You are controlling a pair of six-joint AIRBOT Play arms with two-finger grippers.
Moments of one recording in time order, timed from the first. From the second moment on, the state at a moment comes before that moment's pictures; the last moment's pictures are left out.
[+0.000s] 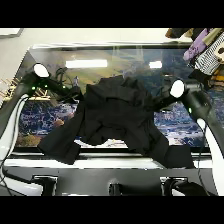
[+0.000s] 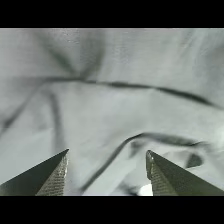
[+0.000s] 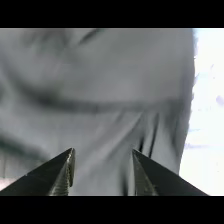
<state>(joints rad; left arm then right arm) -0.14 -1.69 1.65 1.10 -1.43 -1.68 0.23 -1.27 1.24 -1.40 1.23 1.79</state>
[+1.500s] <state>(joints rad) -0.13 -1.23 0.99 1.23 -1.29 -1.65 0.91 -1.09 0.79 -2.09 1.23 2.20</state>
